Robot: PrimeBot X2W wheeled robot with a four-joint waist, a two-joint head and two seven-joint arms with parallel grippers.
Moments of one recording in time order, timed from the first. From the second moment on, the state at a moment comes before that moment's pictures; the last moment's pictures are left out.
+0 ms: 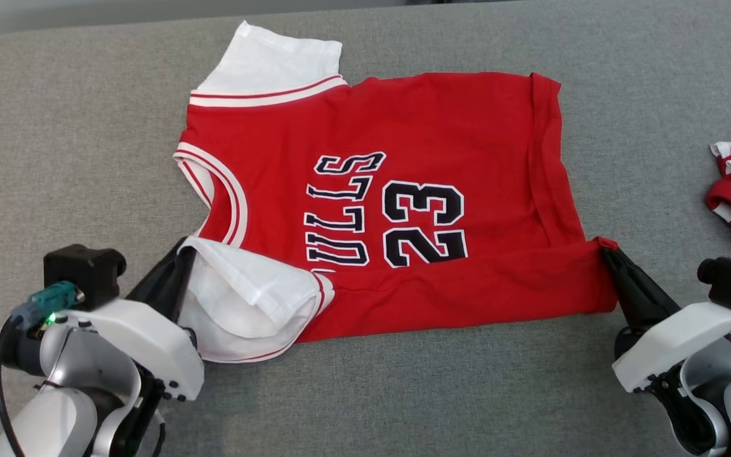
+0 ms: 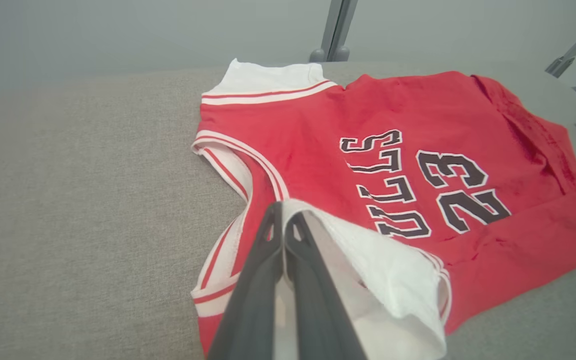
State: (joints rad) left arm -0.20 0.52 -0.40 -0.25 -0.64 0.30 0.31; right arm -0.18 -0.18 0.08 0.08 0.49 0.13 0.19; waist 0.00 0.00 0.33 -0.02
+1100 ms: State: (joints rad) left arm -0.18 0.36 -0.29 -0.07 -0.52 0.31 -0.25; right arm -0.15 -0.15 -0.03 0.01 0.27 0.13 -0.21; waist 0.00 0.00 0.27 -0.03
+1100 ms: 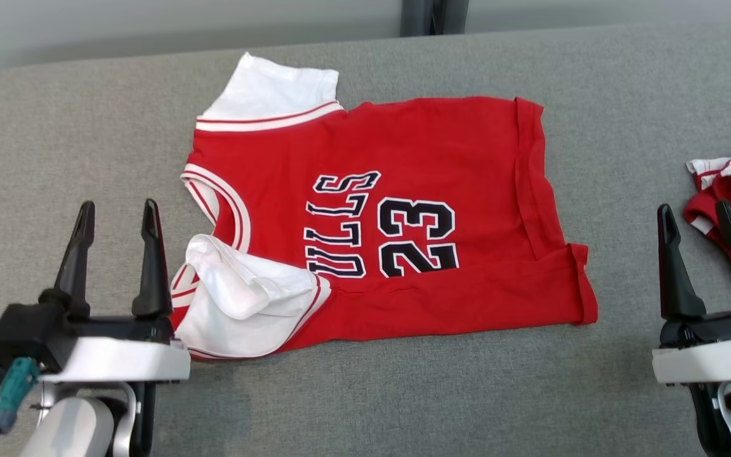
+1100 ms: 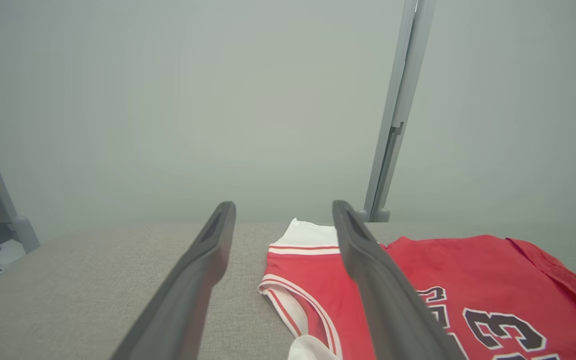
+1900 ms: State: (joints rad) left arm -0.11 0.37 -0.33 -0.02 -0.40 0.27 -0.21; right arm -0.08 -0.11 -0.03 -0.02 0.22 0.13 -0.16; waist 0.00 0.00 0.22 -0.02
